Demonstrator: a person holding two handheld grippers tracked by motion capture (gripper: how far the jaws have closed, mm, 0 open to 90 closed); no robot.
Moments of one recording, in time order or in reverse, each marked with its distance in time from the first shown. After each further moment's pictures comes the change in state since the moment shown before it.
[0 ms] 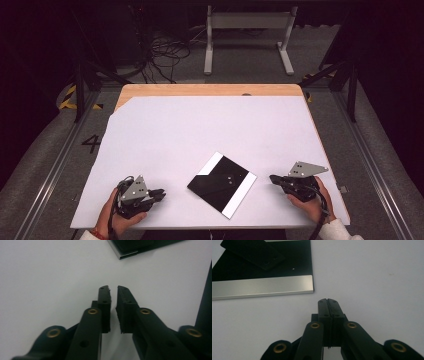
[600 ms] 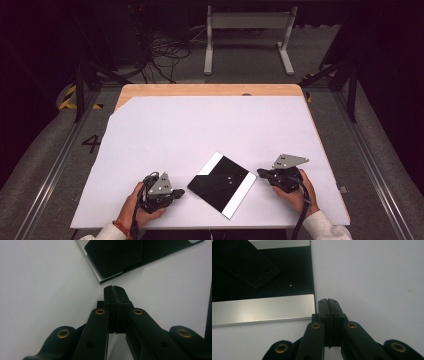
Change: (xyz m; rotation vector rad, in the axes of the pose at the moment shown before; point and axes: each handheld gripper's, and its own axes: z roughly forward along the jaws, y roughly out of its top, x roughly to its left) left arm -0.012 0.031 0.037 0.035 -0.044 0.045; right arm 0.002 0.022 0.036 0.027 -0.004 0.010
